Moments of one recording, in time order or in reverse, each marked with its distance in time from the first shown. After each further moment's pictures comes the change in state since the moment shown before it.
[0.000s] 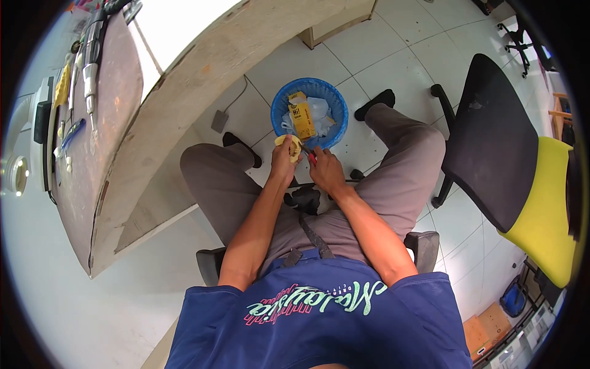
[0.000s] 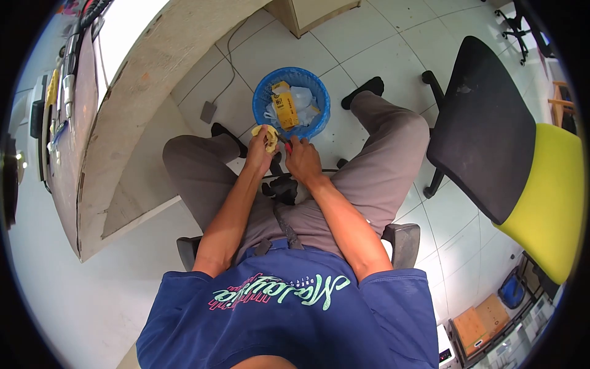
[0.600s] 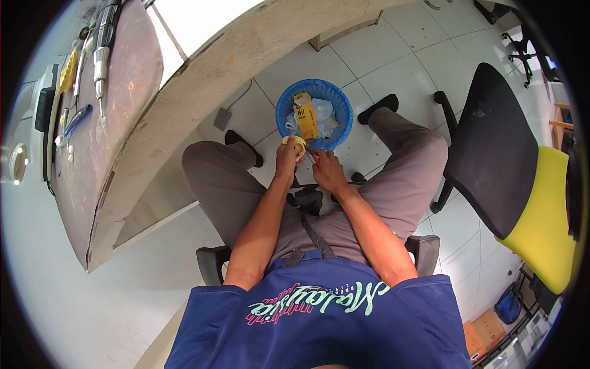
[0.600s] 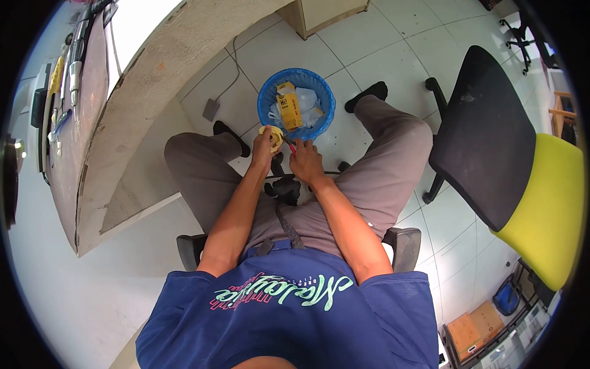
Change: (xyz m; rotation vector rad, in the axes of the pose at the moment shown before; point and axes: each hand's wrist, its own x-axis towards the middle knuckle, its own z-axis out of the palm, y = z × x) left_hand 0.000 0.002 0.006 0.238 0.088 0.064; right_hand 0.003 0.016 0.016 0.010 -0.139 0.098
